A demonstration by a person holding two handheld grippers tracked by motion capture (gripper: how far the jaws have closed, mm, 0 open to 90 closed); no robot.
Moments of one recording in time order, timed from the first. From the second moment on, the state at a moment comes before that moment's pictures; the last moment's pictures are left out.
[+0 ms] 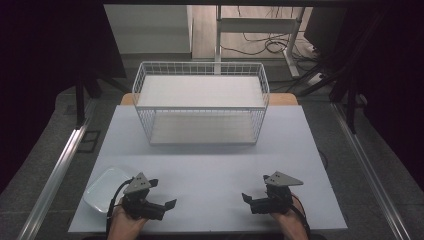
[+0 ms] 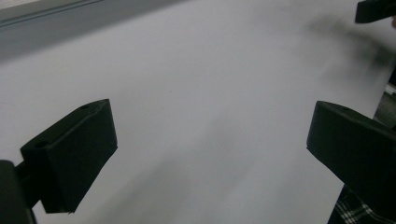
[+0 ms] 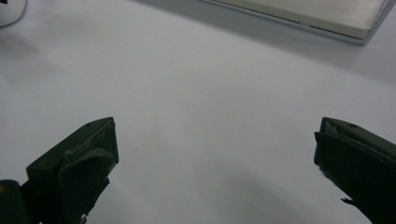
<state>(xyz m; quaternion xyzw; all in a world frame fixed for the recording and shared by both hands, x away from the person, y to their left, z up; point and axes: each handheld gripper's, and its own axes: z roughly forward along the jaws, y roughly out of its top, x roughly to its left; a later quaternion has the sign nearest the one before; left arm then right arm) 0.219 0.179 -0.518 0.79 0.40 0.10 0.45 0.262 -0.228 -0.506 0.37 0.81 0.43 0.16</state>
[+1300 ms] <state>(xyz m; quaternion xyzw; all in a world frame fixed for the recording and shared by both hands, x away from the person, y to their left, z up) 0.214 0.203 -0.489 0.77 0.42 0.13 0.46 0.261 -0.226 -0.510 0.35 0.83 0.40 0.18</state>
